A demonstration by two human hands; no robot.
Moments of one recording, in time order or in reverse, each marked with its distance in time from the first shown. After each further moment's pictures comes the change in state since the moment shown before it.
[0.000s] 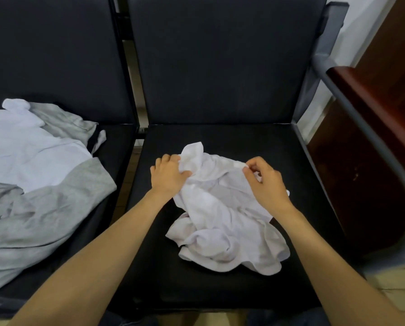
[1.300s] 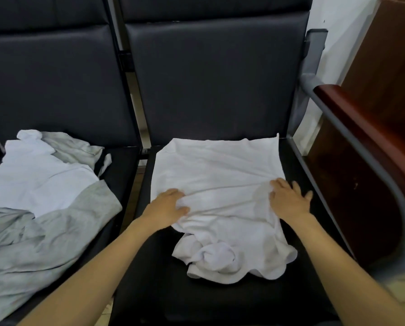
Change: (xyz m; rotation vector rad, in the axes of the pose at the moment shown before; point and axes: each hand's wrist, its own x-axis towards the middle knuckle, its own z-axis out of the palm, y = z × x) left_hand -0.029 -0.019 -0.022 0.021 -0.399 0.130; right_hand 0.021 0.043 -0.026 -0.735 -0.254 0.355
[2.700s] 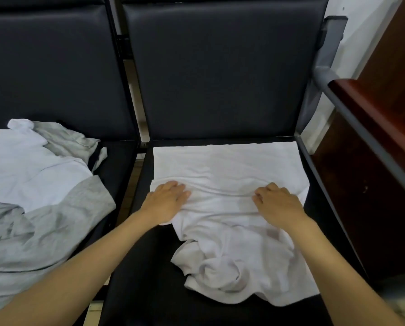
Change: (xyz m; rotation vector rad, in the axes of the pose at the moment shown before) left_hand 0.024 0.002 0.000 0.181 -0.008 -0.029; right_hand -0.004 -0.022 -0.004 -0.058 -0.086 -0.250
